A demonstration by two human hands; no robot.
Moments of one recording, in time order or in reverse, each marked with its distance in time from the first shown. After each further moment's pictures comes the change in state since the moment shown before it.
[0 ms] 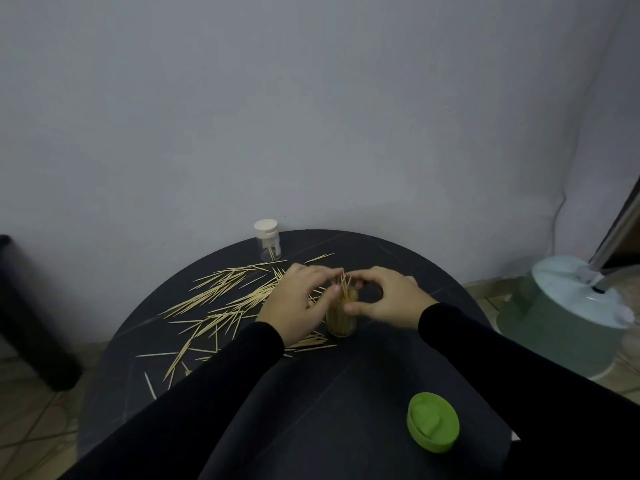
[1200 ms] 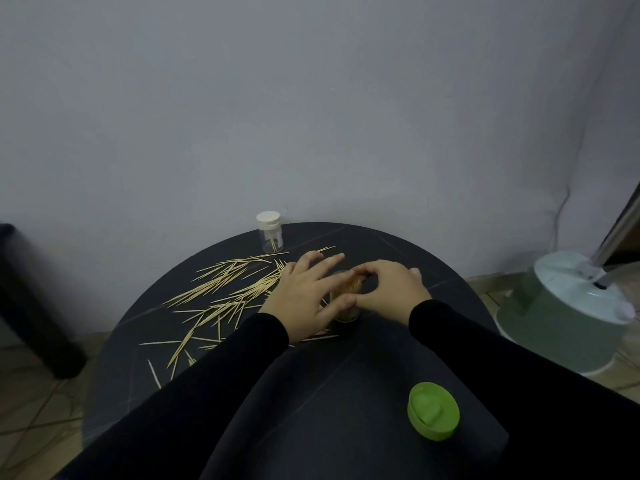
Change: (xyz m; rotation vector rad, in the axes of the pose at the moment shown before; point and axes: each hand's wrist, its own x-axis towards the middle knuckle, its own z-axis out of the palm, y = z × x) left_hand -0.001 -0.005 0.002 0.374 -0.211 0.130; right_hand 0.002 -0.005 0.012 -0.080 0.134 0.089
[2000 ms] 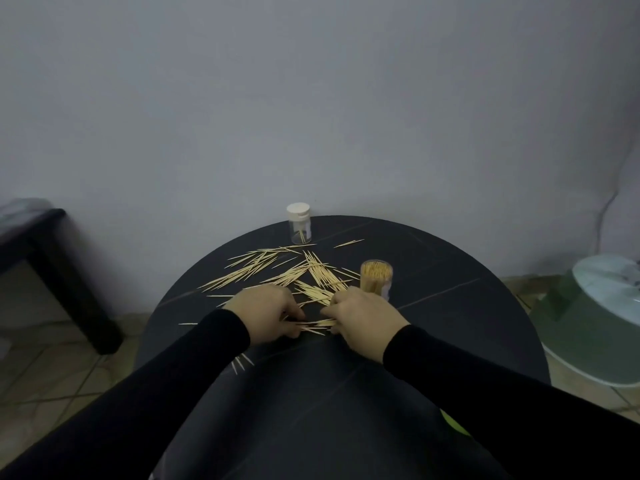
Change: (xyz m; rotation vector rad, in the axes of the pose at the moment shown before) left_hand -0.062 -0.048 -0.038 0.035 -0.477 -0.222; right_hand -0.023 -0.070 0.042 -0.546 -0.333 -0.449
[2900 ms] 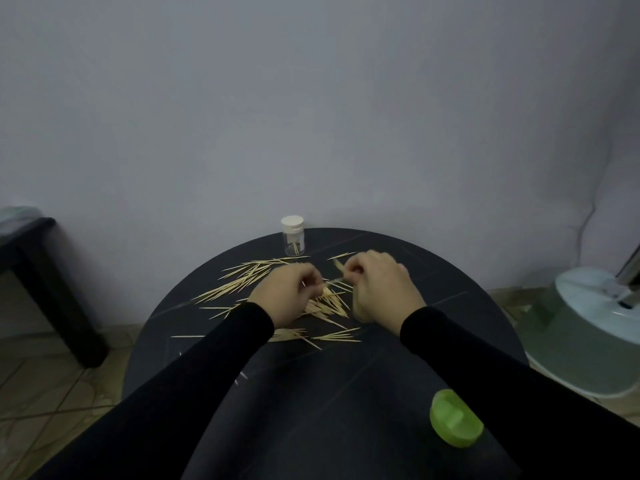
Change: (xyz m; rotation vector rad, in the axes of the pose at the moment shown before) left_hand 0.032 0.026 -0.012 -0.507 0.432 -0.049; right_hand -0.005 0.035 -0.031 0.473 0.449 0.300
